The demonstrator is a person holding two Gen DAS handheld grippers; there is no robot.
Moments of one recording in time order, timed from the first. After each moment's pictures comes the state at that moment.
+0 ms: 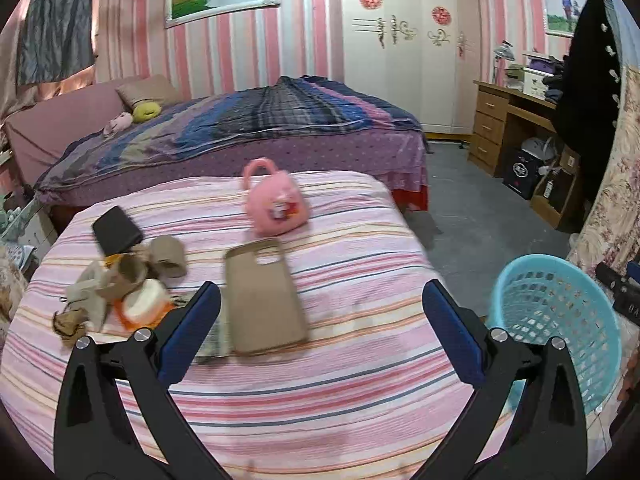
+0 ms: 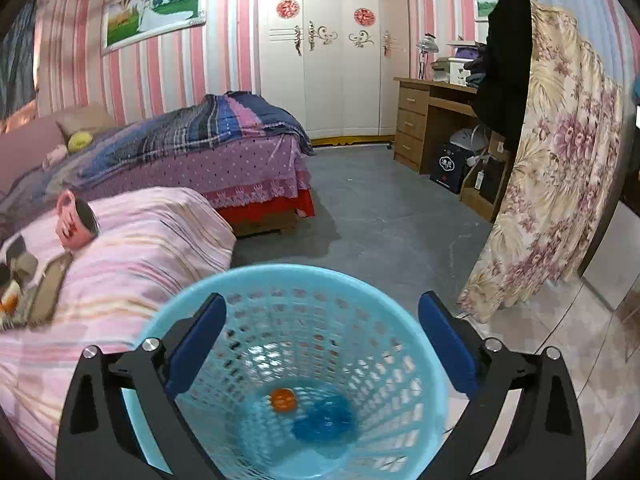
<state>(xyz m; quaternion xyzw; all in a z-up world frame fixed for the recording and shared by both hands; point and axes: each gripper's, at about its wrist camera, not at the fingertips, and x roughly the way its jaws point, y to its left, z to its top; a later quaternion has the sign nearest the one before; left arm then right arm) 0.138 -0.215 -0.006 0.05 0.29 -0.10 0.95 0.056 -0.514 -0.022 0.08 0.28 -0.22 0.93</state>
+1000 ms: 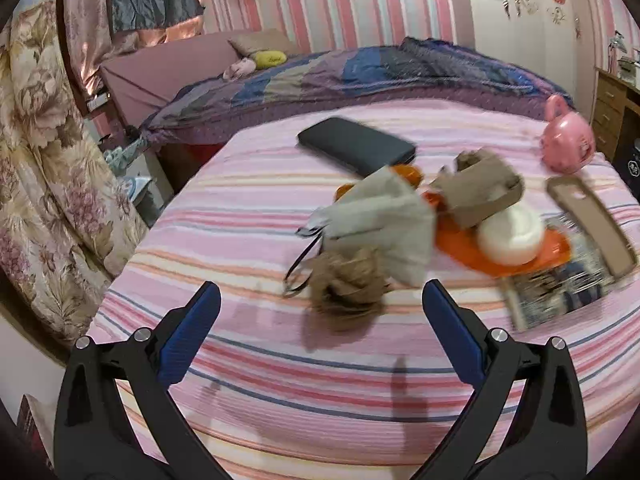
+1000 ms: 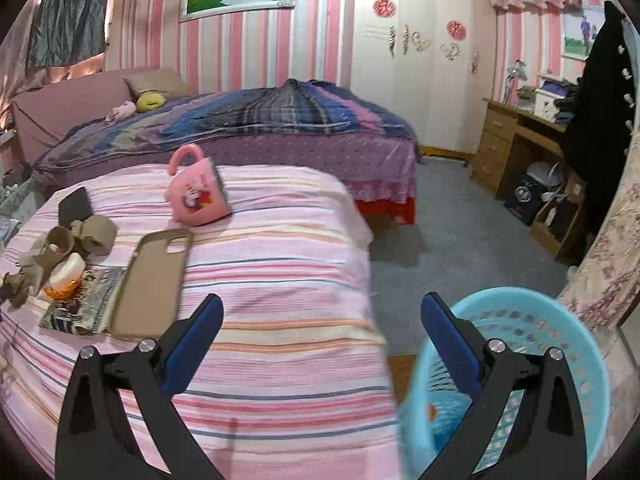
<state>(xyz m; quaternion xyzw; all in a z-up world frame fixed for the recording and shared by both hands) 0.188 0.067 -0.072 0.06 0.35 0.10 0.93 0.153 -0.319 -0.038 0.02 0.30 -0.10 0.95</state>
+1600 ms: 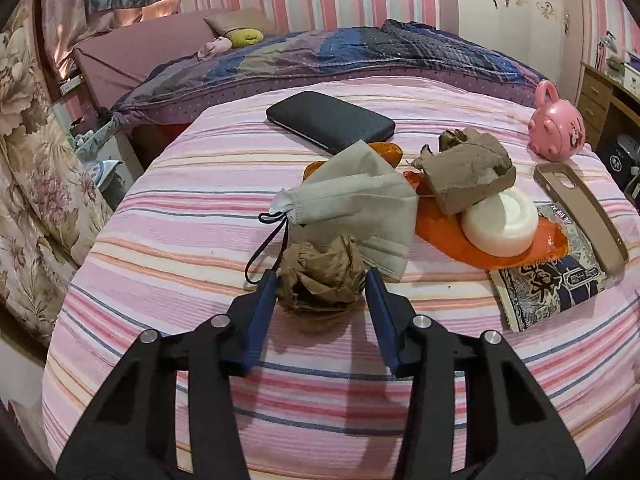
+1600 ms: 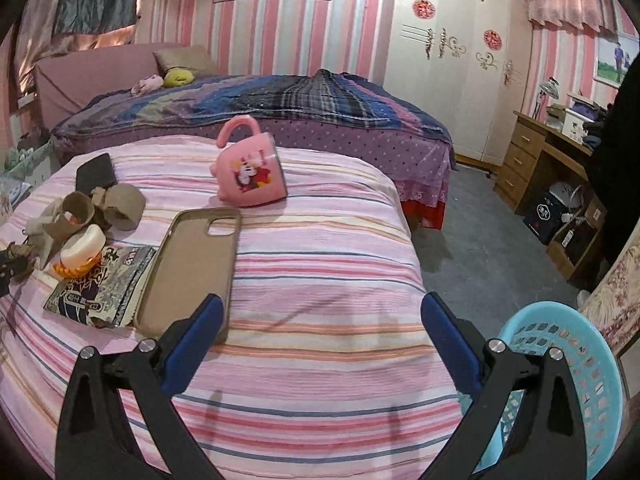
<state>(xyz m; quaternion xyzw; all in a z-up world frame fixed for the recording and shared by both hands) 0.204 0.059 -0.084 0.03 0.38 0.05 0.92 0.173 -0.271 -0.050 -0.04 0.32 -0.07 0.95</state>
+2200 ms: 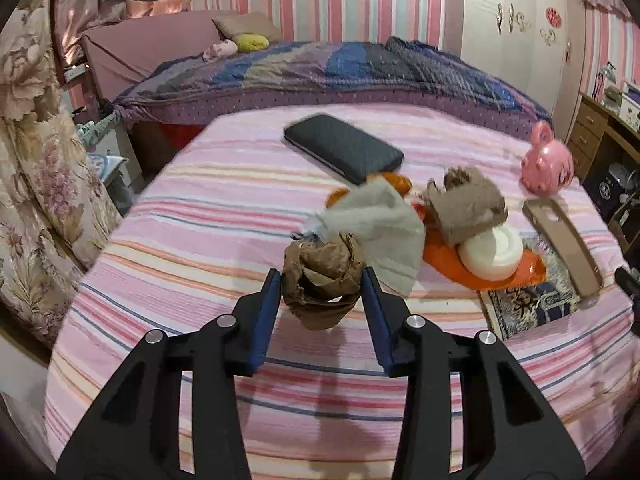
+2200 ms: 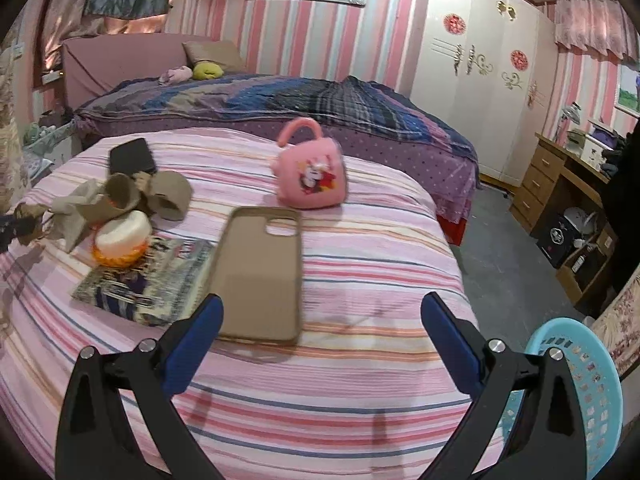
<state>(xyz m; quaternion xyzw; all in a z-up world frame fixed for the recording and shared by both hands) 0.188 0.088 -0.053 0.00 0.36 0.04 0.93 0.167 -0.218 -0.048 -0.07 0.31 -0.02 0.95</state>
